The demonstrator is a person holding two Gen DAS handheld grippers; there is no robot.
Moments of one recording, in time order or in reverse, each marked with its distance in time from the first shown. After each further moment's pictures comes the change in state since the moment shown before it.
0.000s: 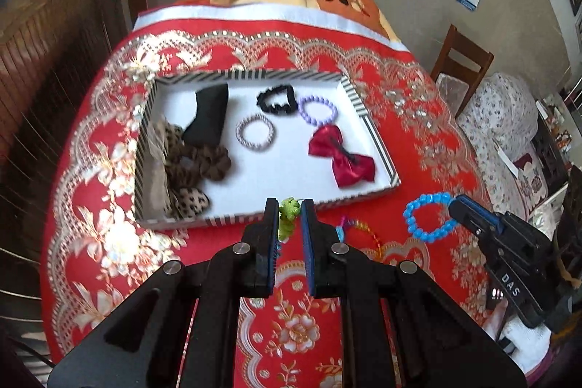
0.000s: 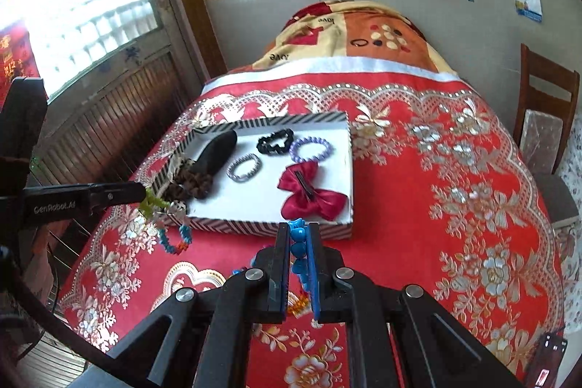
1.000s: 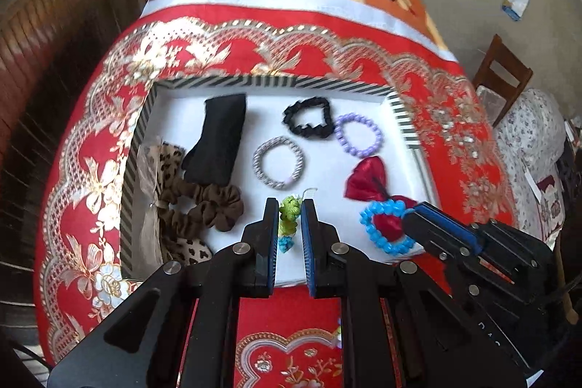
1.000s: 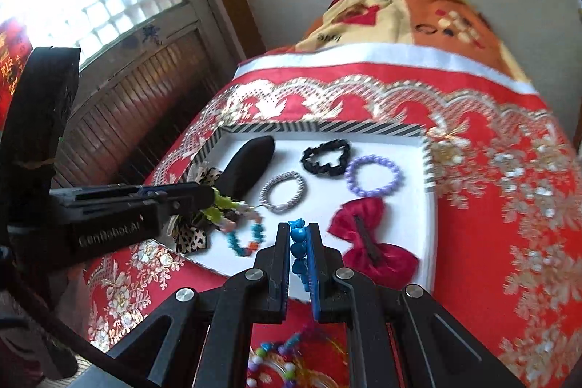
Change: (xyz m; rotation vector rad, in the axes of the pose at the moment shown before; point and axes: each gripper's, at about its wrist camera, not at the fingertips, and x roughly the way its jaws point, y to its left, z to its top) left arm 0.078 0.018 0.047 -0.098 0.067 0.099; right arm 0.105 0.025 0.062 -0.059 0.116 0.177
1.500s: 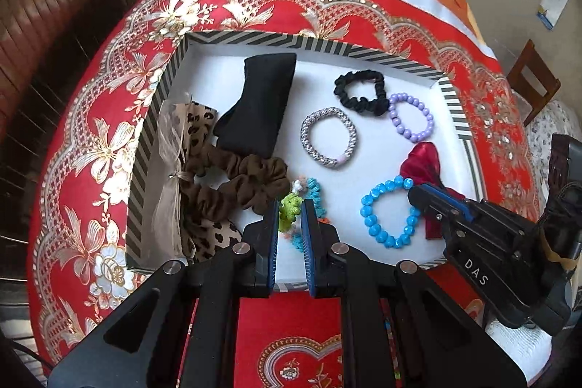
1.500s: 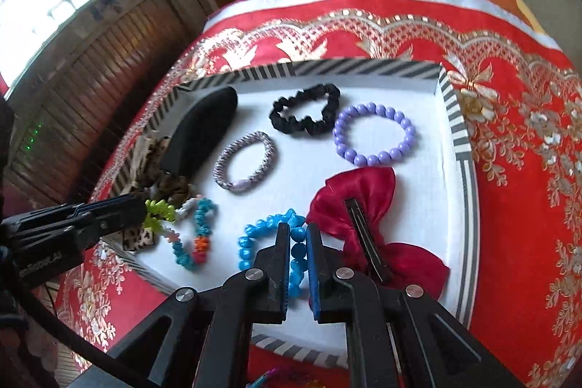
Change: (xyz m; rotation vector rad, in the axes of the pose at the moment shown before) left arm 0.032 0.027 -0.012 -0.075 0.065 0.069; right arm 0.081 -0.031 -0.005 0.053 0.160 -0.029
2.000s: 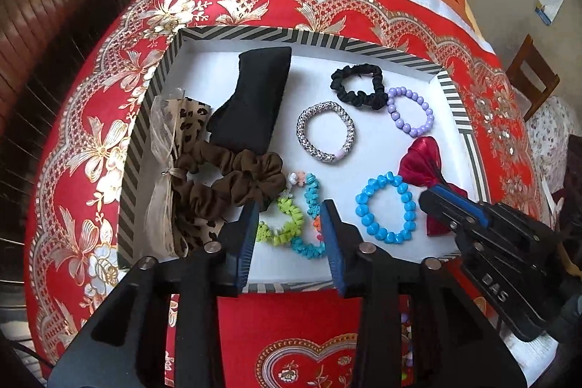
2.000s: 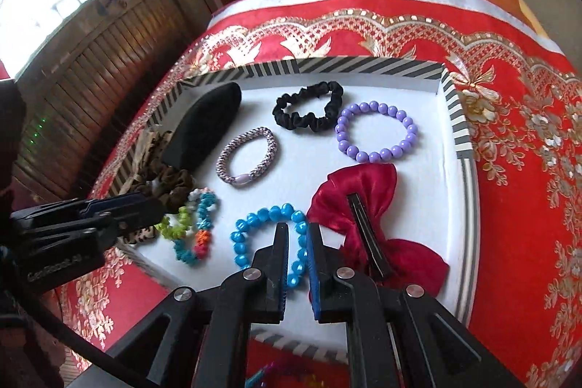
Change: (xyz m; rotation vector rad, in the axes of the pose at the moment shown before) left arm 0.001 -0.002 -0.003 0.014 -0.006 -0.008; right arm -0.010 0.003 -0.006 -0.022 -0.011 0.001
